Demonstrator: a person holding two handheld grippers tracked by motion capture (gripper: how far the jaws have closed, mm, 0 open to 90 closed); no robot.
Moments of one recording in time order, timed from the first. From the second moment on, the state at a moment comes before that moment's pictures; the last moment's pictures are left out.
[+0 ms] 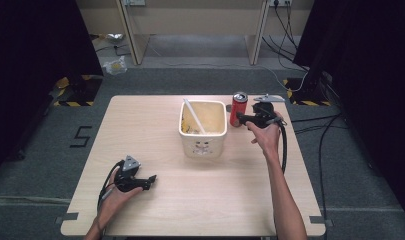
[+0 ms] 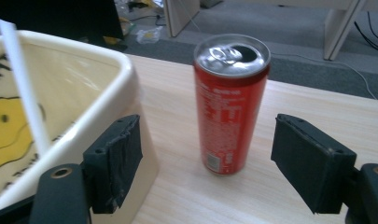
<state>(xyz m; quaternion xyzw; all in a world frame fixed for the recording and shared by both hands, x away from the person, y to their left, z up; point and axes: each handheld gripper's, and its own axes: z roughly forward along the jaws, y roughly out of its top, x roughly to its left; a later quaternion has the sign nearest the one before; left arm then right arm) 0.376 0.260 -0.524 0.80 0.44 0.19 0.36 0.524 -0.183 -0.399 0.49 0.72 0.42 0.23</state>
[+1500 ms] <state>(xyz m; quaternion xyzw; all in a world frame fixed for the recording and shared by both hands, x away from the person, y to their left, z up) 0.376 0.260 -0.523 0.80 0.44 0.19 0.36 0.594 -0.167 -0.468 0.52 0.71 0.42 0.24</state>
